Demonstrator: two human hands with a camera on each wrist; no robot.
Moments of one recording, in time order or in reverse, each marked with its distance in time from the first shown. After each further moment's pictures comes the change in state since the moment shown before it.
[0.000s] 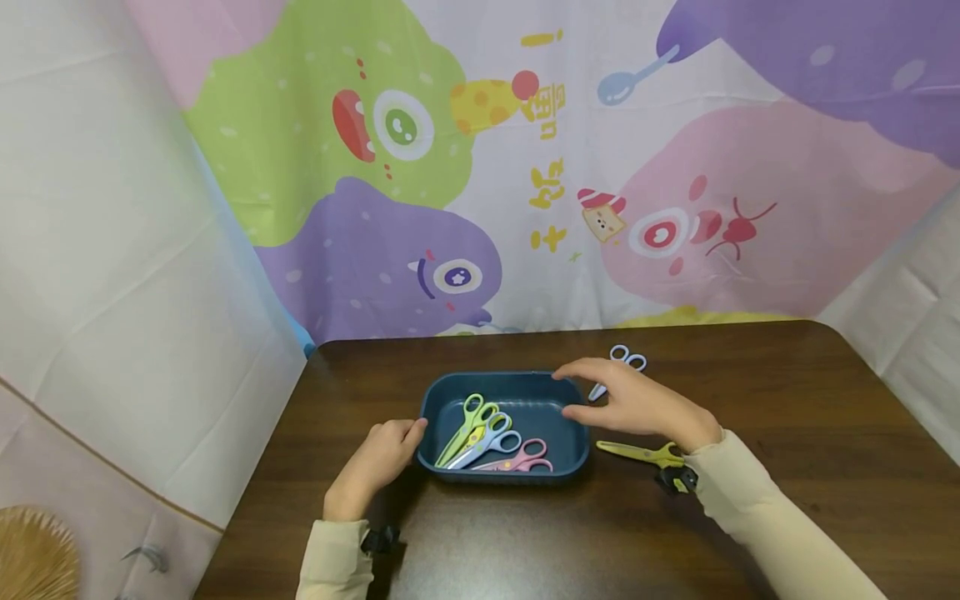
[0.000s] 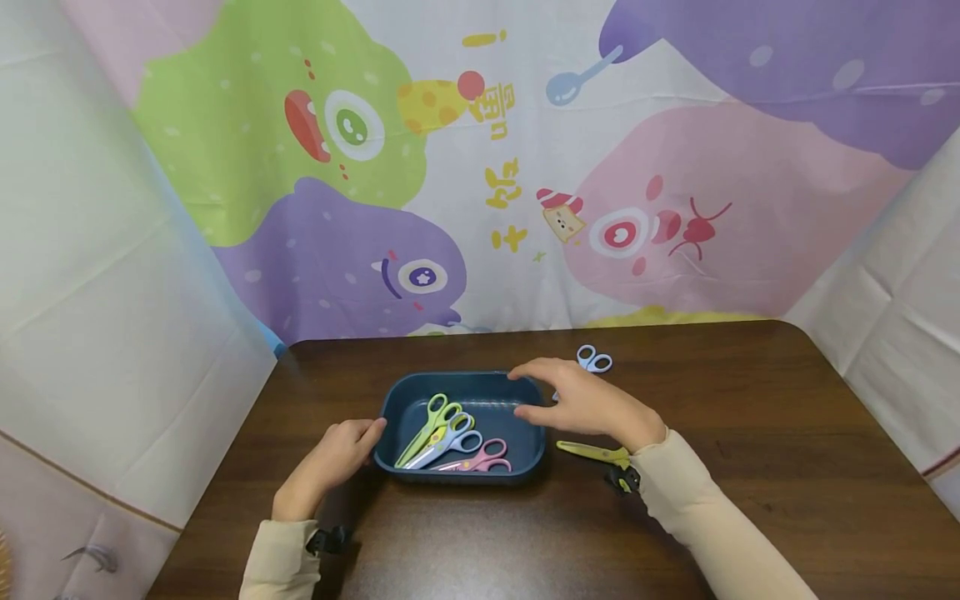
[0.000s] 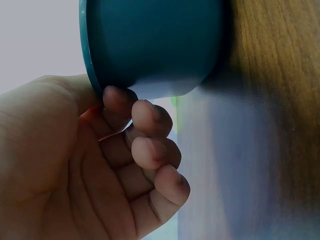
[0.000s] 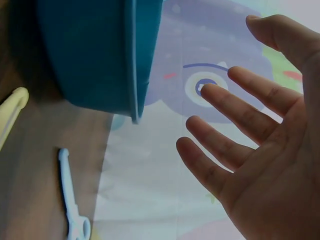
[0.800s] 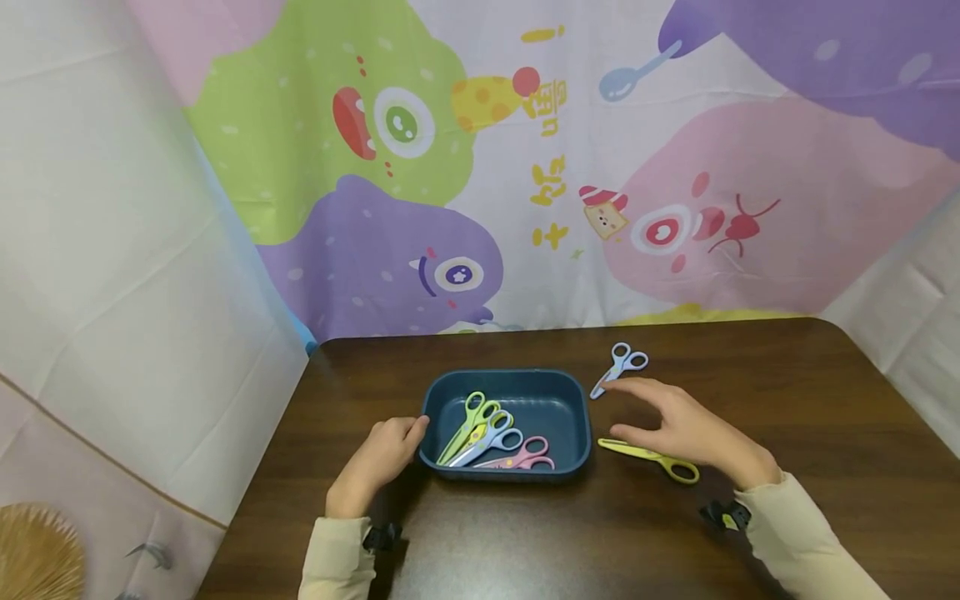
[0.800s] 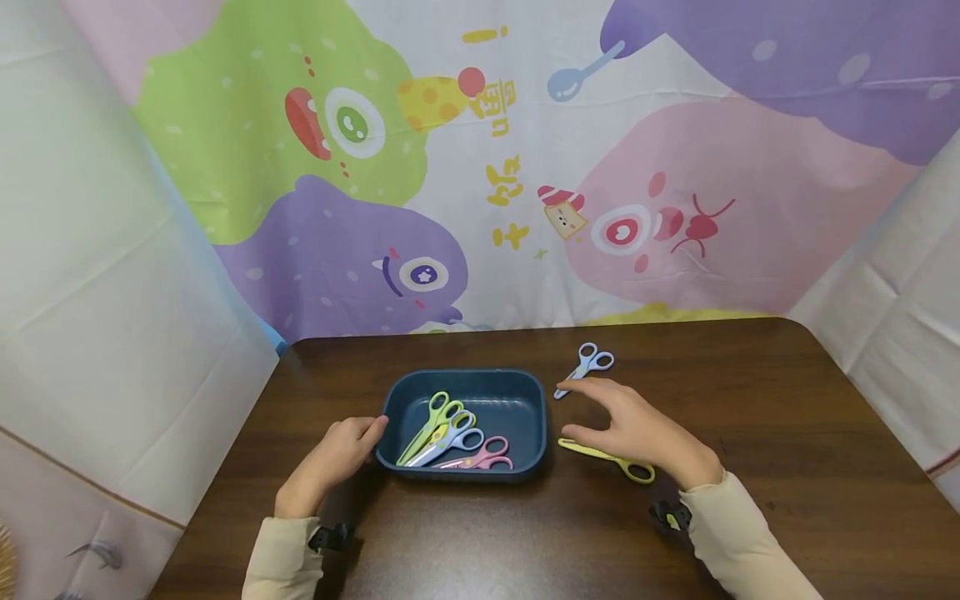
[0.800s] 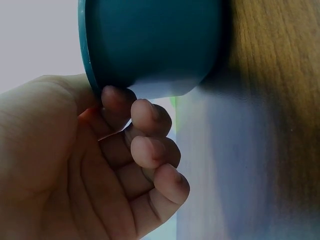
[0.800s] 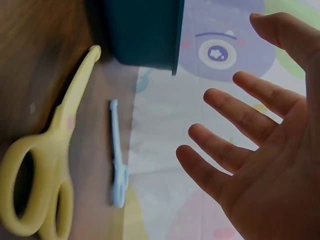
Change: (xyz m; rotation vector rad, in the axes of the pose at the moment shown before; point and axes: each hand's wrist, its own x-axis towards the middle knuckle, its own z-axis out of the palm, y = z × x) left_hand 0.000 0.000 0.000 0.004 0.010 0.003; right_hand -0.061 0.031 0.008 -0.102 0.171 0.018
